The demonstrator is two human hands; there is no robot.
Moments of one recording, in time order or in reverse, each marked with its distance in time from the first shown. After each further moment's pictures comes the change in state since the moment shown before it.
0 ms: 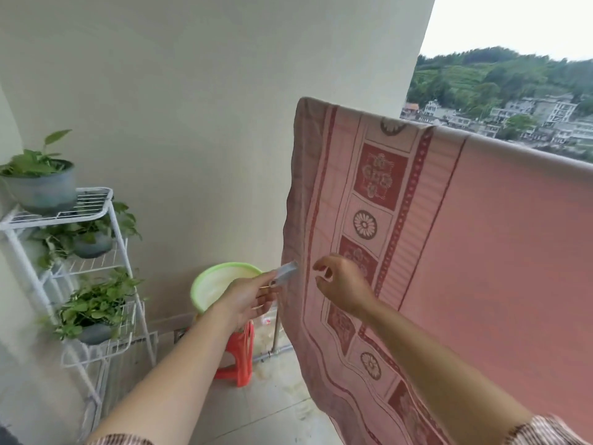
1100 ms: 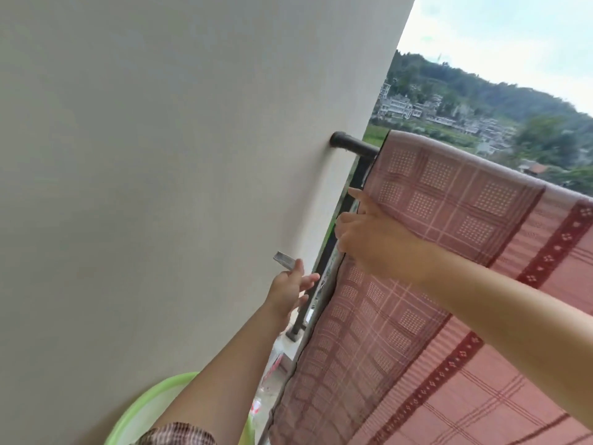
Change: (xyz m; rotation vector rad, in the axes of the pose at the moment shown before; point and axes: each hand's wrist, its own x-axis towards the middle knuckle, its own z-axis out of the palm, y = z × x) left_hand 0.538 0.240 0.018 0.089 -0.556 0.032; right_hand 0.530 0.024 0.020 -1.351 -0.392 -0.096
